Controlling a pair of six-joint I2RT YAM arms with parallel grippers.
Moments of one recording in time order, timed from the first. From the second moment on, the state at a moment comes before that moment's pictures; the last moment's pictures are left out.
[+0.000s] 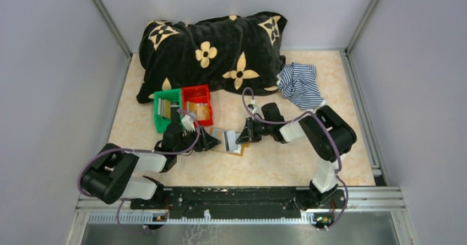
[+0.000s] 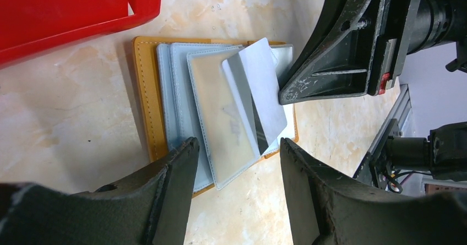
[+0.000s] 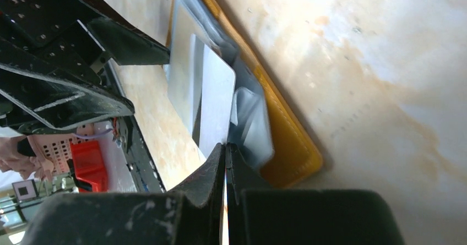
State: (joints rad) left arm -0.48 1.36 0.17 0.76 0.39 -0.67; right arm 0.57 1.81 0.66 0.48 -0.72 0.65
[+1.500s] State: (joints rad) left arm -0.44 1.30 0.09 1.10 0.62 -0.89; right arm 0.49 1.47 0.62 0.33 -0.82 0.63
